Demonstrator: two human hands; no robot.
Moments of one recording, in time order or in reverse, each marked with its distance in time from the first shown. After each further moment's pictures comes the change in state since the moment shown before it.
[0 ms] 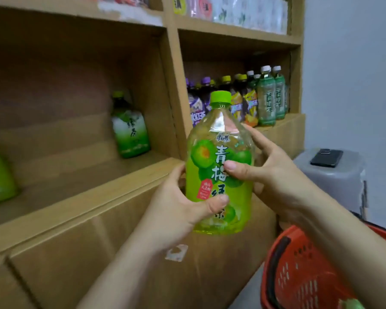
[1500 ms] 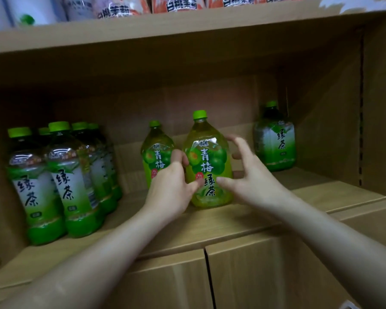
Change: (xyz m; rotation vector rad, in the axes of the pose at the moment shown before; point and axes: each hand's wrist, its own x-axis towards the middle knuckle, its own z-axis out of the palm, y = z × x) left_hand -0.032 0.000 -0.266 1.133 0.697 -0.135; right_hand 0.133 0.111 0.253 -0.637 -0.349 -0.219
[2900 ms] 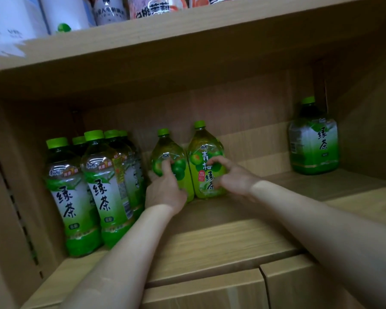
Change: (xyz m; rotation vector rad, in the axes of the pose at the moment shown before) left_hand 0.038 -0.091 -0.011 0.249 -0.090 -0.318; right_hand 0.082 -0.005 0.087 0.096 -0.239 0.208
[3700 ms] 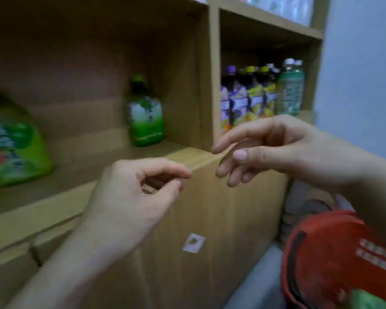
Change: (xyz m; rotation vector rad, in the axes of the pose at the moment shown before) left_hand -0.200 0.178 -0.009 -0.947 -0.388 0.751; right_hand -0.316 -0.013 -0.209 -0.097 0.094 0.024
